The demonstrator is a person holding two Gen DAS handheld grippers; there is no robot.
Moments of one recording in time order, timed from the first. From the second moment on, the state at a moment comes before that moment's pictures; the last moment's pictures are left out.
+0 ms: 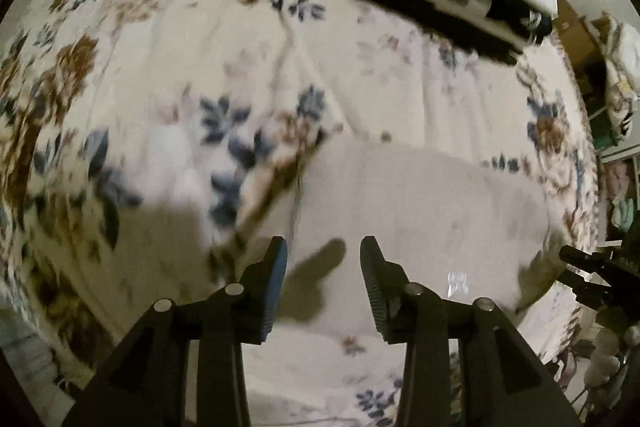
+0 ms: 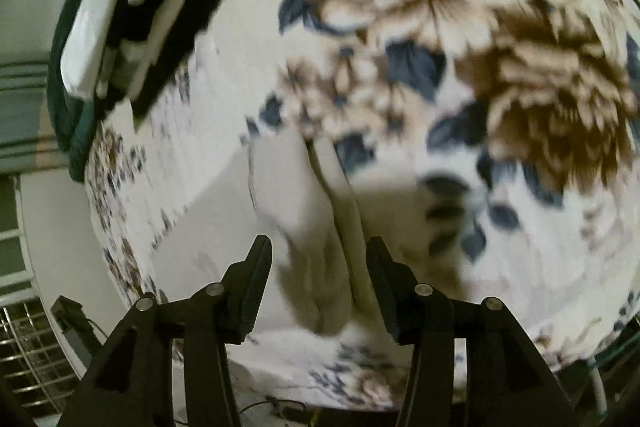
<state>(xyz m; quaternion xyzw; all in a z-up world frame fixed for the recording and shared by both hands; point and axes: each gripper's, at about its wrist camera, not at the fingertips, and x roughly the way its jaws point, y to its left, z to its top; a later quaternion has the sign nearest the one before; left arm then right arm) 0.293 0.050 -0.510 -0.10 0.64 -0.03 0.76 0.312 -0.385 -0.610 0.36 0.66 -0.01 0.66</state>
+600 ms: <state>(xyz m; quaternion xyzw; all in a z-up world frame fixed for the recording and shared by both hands) 0.269 0.023 -0.533 -0.10 0.67 -0.01 0.74 0.286 -0.363 -0.631 0.36 0.68 0.01 0.64</state>
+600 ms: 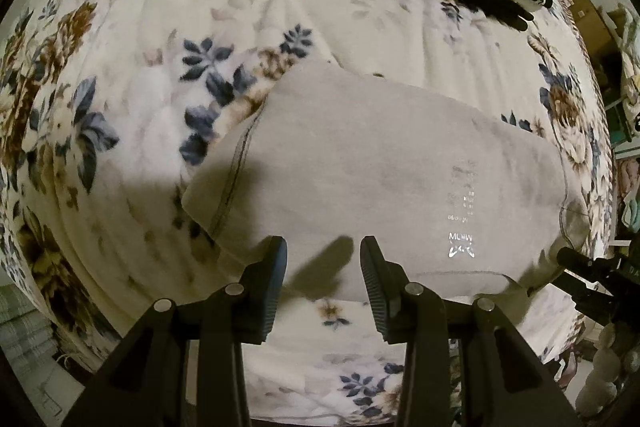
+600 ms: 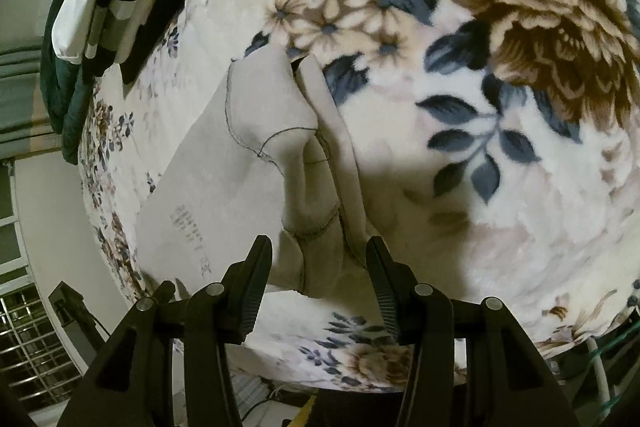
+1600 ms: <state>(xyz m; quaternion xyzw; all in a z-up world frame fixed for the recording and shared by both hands) 0.245 0.032 -0.524 -0.08 0.66 0.03 0.75 0.303 -0.385 -0.614 0.33 0.65 0.01 0.68</state>
